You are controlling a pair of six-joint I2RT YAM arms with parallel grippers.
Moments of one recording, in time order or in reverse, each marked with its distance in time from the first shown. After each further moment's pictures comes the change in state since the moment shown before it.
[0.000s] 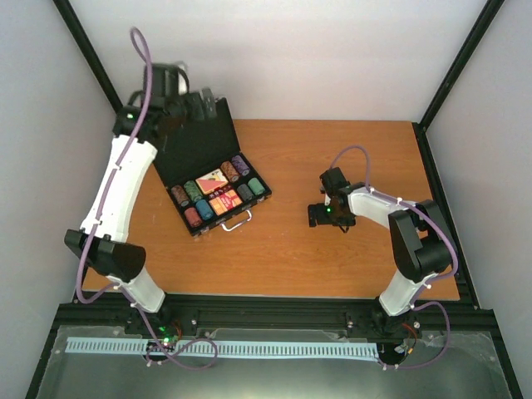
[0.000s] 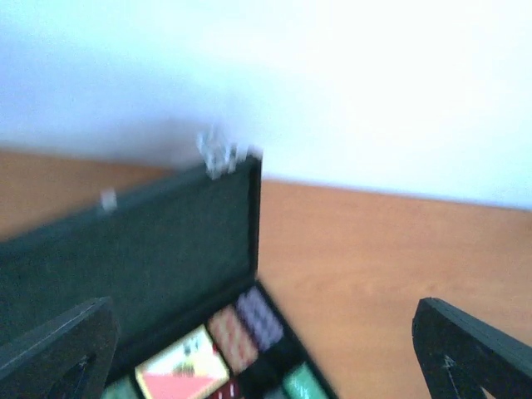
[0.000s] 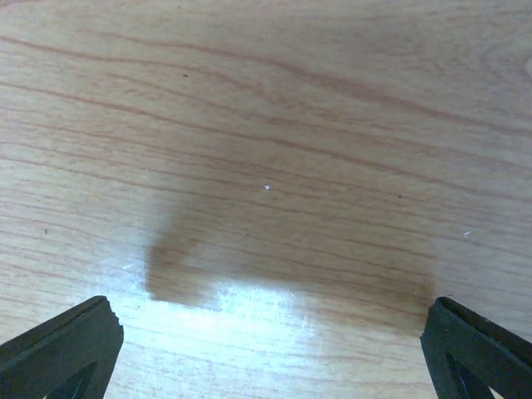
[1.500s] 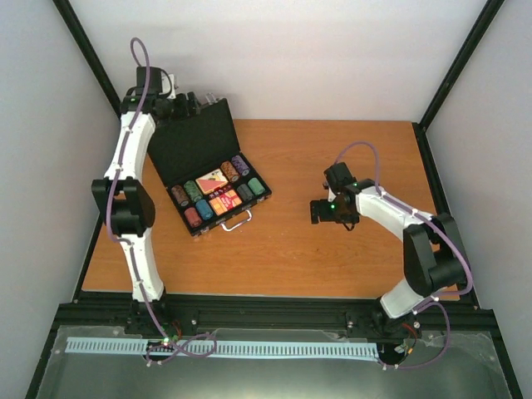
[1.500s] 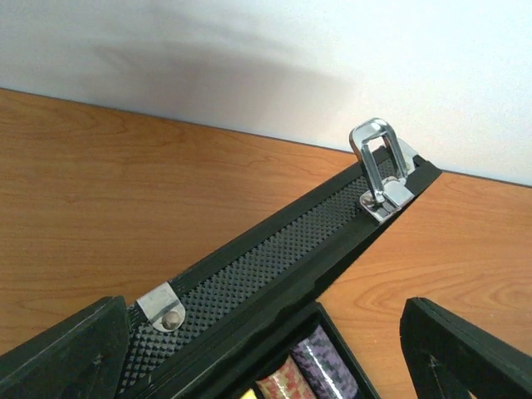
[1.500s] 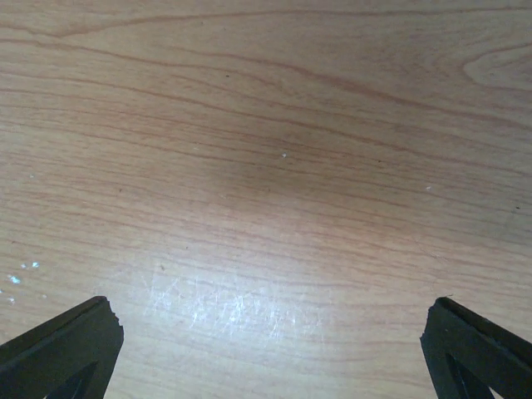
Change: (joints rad) left arm 0.270 0.511 0.341 0.045 0.363 0.119; right arm -0.001 -0.104 0.031 -0.112 -0.020 0.009
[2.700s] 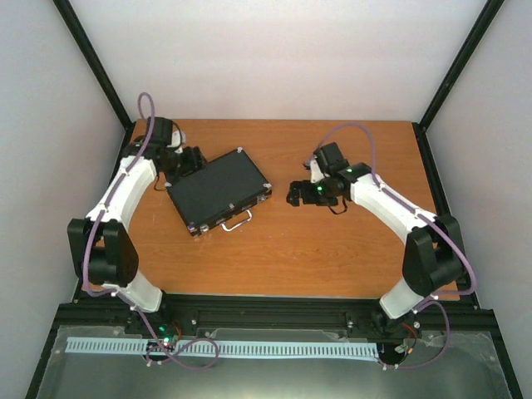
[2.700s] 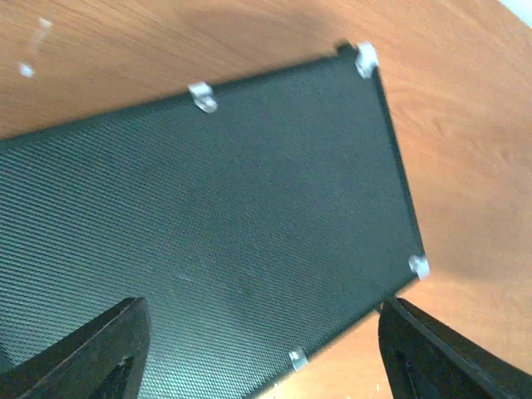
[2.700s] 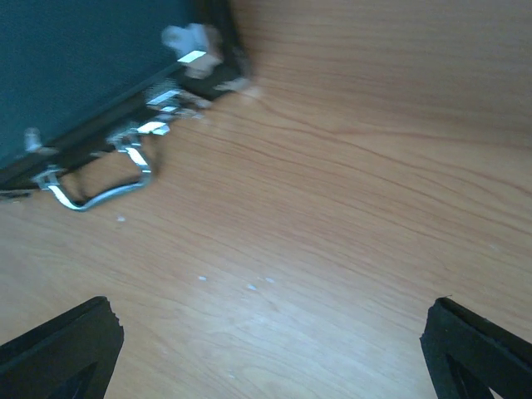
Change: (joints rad) left arm -0.113 -0.580 -0.869 0.058 0.003 -0.207; right arm 0.060 -0.029 0.198 -0.048 -0.214 0.023
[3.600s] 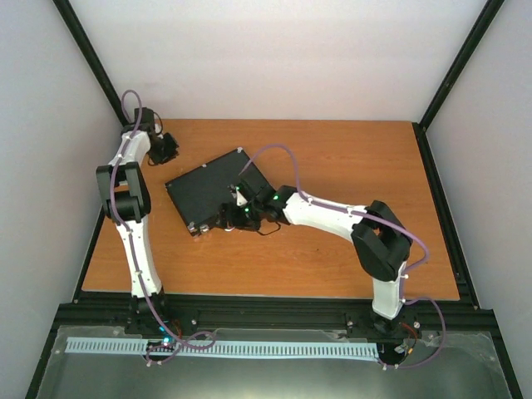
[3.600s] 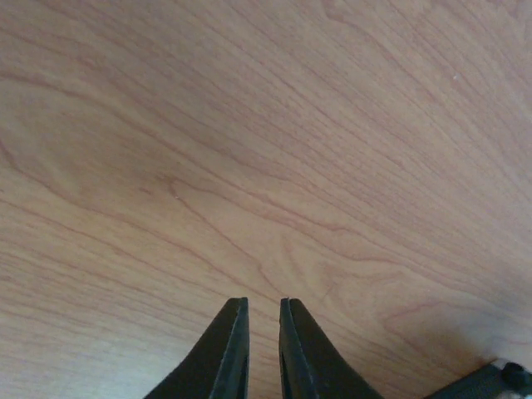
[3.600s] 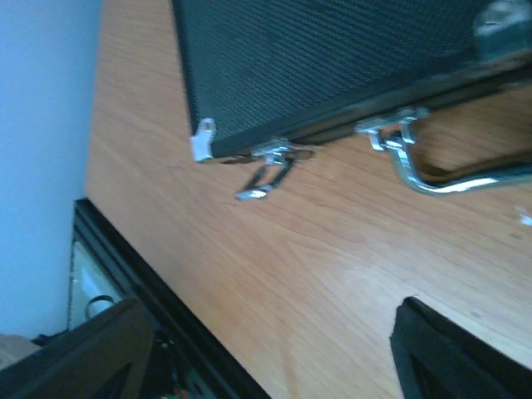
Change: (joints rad) left arm 0.277 0.789 0.628 0.048 -0.005 -0.046; right arm 0.473 0.317 0.216 0.296 -0.100 0.424
